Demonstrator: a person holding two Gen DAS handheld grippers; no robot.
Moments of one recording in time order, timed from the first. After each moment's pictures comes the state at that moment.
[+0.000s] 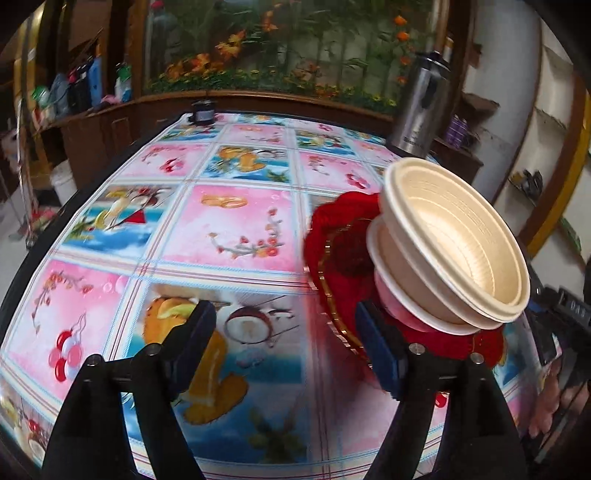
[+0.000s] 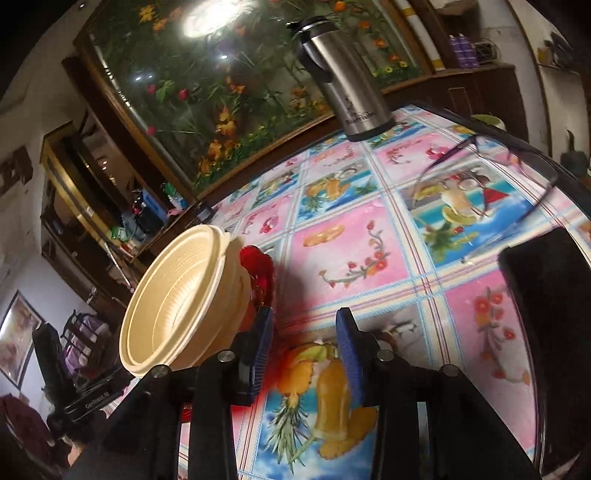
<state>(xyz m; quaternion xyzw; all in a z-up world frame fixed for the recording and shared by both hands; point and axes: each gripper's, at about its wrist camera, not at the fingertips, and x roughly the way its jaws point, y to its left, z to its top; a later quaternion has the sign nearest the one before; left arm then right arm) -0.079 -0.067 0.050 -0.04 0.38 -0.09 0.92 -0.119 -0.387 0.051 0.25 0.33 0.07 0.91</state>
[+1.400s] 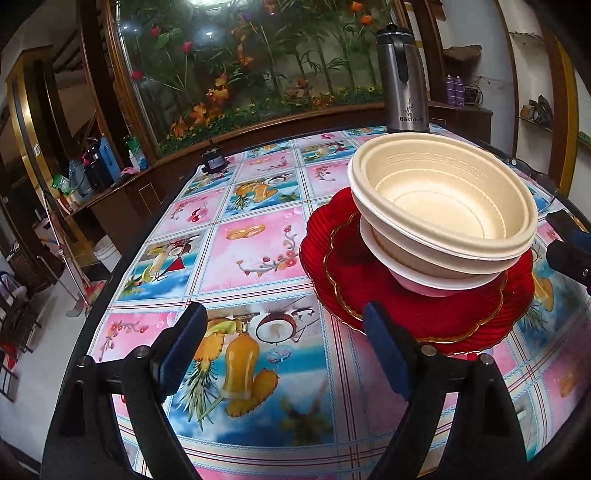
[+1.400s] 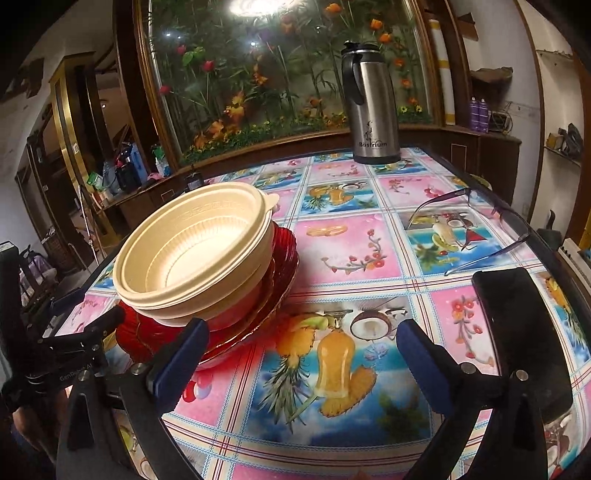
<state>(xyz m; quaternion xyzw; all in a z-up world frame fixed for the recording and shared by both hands) -0.111 -0.102 0.055 0.14 0.32 -0.04 0.94 -0.155 -0.333 0.066 0.10 0.32 0.03 0.94</state>
